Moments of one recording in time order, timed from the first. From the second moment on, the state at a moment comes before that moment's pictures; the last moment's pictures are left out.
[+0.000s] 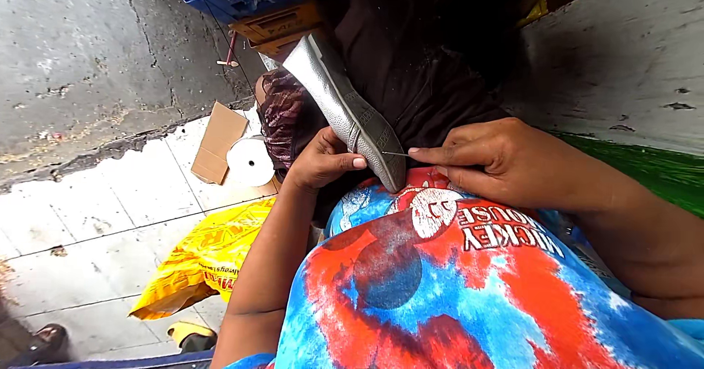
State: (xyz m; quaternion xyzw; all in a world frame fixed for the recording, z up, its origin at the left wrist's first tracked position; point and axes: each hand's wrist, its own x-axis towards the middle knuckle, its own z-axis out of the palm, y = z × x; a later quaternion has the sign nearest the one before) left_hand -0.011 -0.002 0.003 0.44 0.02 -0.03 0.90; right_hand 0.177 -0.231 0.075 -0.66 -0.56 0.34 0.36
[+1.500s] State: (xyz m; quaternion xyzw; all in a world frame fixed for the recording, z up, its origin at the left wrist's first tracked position) left_hand -0.052 -0.003 0.041 0.88 0.18 0.09 0.43; right_hand 0.219 -0.215 0.091 -0.73 -0.45 0.46 0.25
